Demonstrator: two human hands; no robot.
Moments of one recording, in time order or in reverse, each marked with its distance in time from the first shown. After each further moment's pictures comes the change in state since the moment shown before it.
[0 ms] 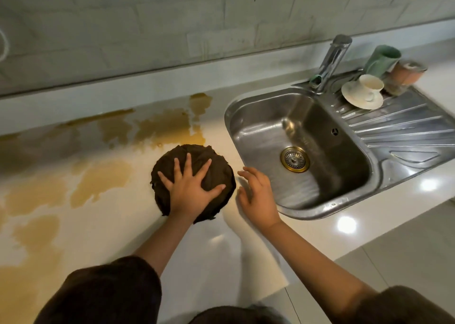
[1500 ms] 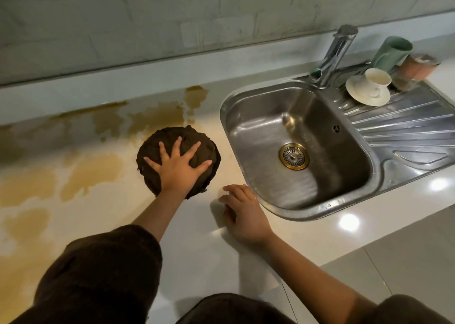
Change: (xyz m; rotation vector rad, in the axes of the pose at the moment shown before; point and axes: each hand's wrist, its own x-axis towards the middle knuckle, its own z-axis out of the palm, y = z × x) left_hand 0.041 0.004 -0.001 -0.073 -0.019 -0.136; right_hand -0.027 0.005 -0.004 -0.121 -0.230 -0.181
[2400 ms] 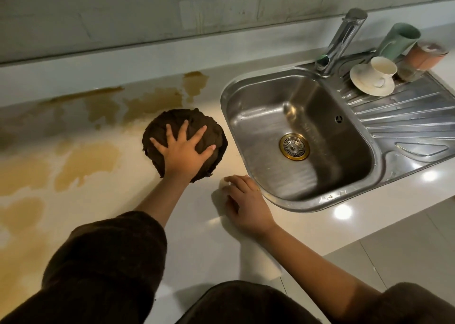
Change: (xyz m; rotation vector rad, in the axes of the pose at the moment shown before) left_hand 0.013 0.006 0.005 0.039 0.018 0.096; right_hand 0.001 0.003 0.003 -0.034 -0.043 0.008
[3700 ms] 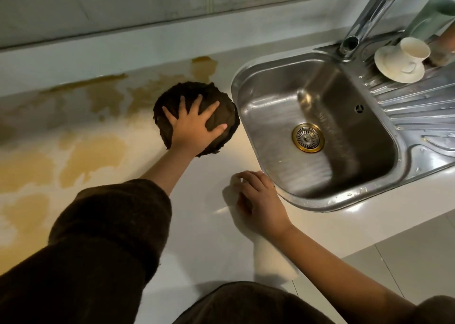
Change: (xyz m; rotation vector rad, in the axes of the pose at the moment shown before) left_hand 0.053 -0.009 0.004 0.103 0.049 0.163; right_hand 0.002 0.003 0.003 0.004 0.044 -0.063
